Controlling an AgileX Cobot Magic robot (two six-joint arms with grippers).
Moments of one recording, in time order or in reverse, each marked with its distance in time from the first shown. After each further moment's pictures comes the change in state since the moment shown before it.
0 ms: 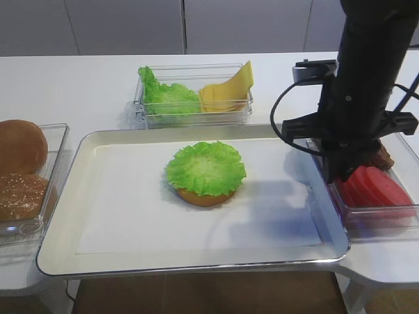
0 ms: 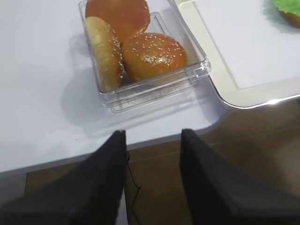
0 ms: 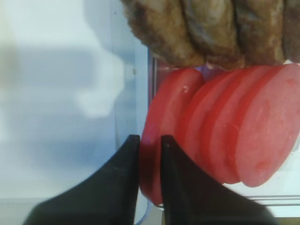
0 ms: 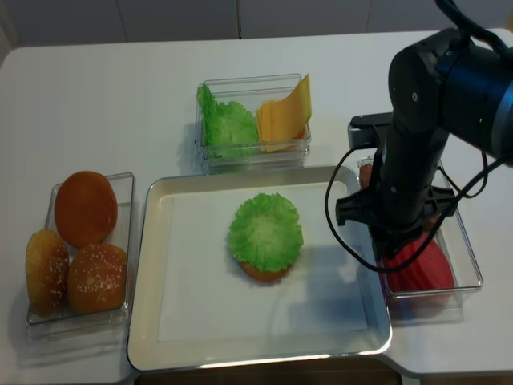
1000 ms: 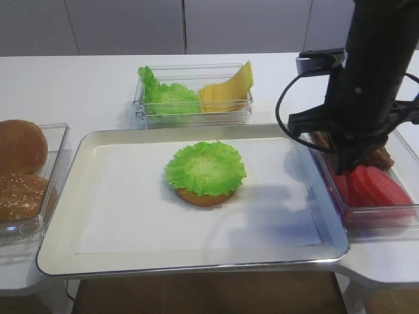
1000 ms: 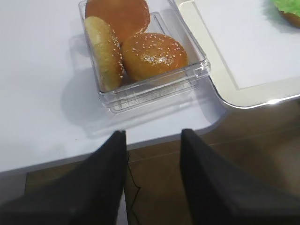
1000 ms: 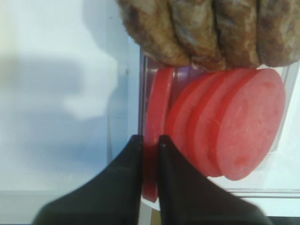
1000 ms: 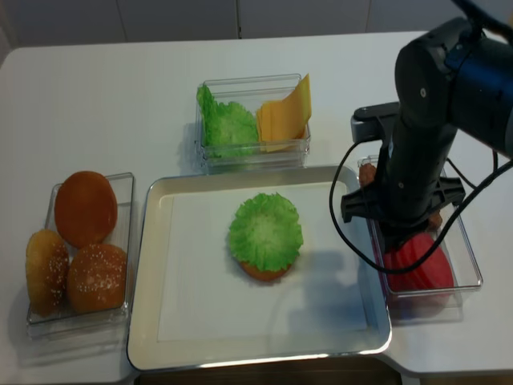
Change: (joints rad) left arm 0.000 0.000 0.000 0.000 0.000 0.000; right arm 0.005 -0.036 -0.005 -0.041 0.010 -0.028
